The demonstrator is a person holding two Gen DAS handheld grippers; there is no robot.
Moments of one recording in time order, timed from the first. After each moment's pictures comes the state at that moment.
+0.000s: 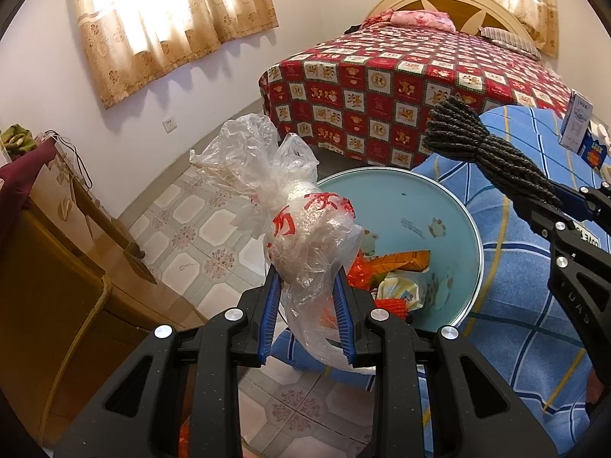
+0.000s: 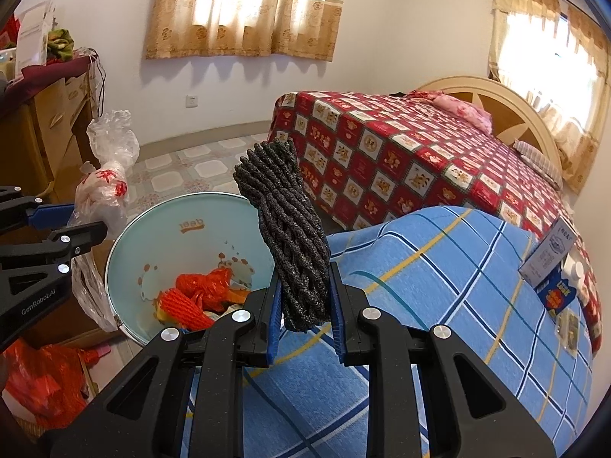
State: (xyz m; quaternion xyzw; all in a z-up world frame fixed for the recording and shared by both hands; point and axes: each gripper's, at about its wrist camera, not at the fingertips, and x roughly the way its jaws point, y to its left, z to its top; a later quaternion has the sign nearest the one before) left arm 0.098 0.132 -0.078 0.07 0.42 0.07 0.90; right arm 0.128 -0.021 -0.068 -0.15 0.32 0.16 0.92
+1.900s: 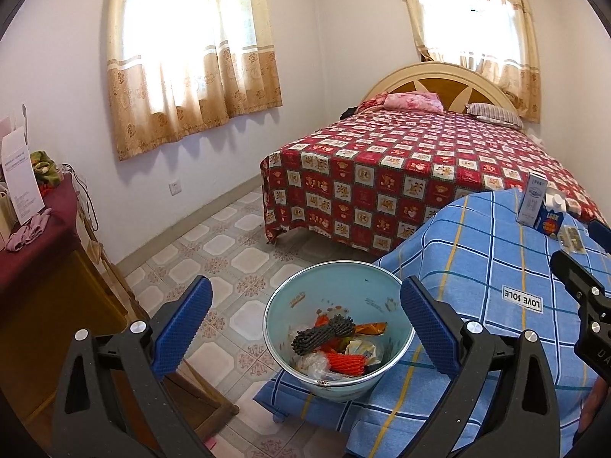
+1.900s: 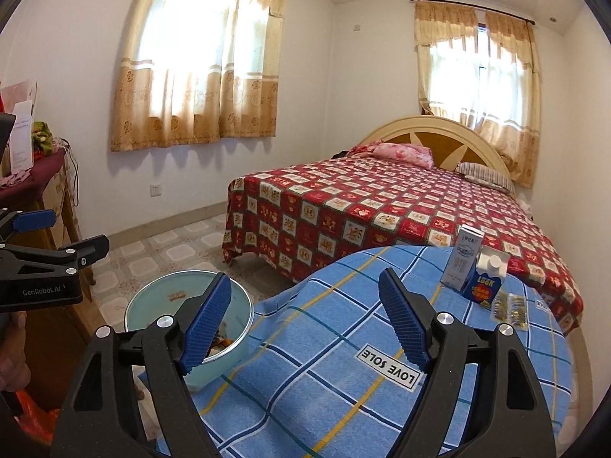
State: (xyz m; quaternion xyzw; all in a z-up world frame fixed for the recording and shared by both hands) left arm 0.027 0.106 0.018 0.04 0.27 0.06 0.96; right arm 0.026 -0.109 0.015 -0.06 0.19 0.09 0.98
